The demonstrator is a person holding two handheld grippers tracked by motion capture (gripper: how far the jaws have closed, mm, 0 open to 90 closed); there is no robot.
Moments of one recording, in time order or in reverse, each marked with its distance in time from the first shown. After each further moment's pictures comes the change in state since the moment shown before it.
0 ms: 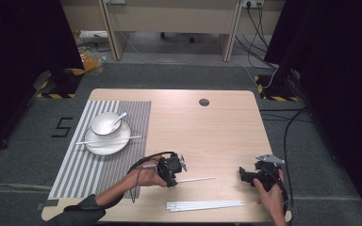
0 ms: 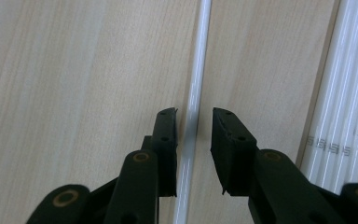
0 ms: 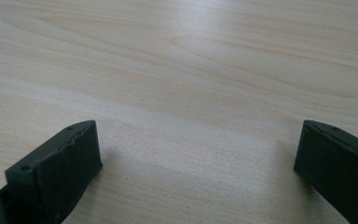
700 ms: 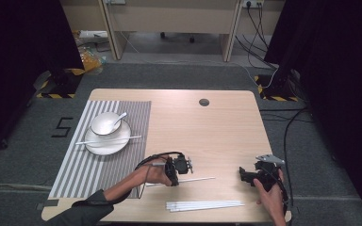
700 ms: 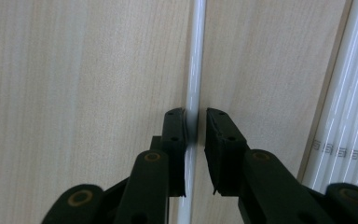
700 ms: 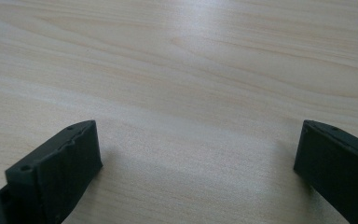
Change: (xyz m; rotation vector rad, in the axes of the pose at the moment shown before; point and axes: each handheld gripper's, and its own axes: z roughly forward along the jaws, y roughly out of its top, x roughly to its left) left arm -0.001 0.020 0.008 0.121 -0.008 0.050; right arm 0.000 0.000 0.000 0.000 0.000 -0.001
